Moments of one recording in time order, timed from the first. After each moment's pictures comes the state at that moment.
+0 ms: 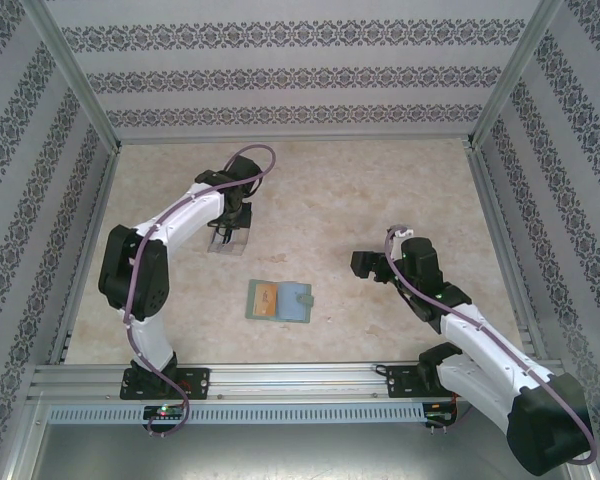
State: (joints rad) left arm -0.39 1.84 1.48 -0.94 -0.27 -0.37; right arm 0.35 0.88 0.40 -0.12 -0.11 0.41
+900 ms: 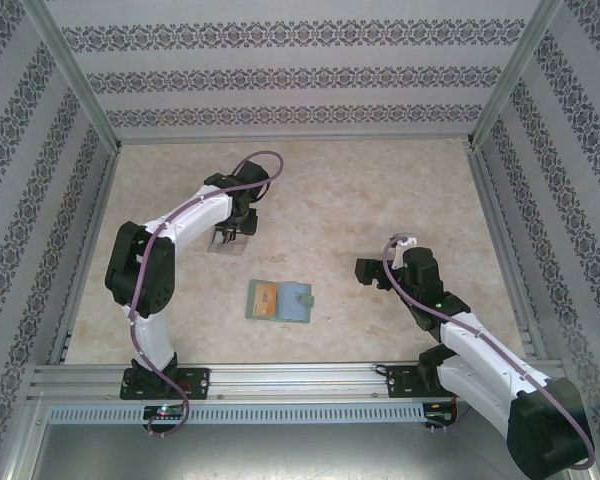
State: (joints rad) left arm -0.43 1.88 1.48 -0.94 -0.27 -0.39; right arm 0.34 0.84 0.30 -0.05 -0.06 0.37
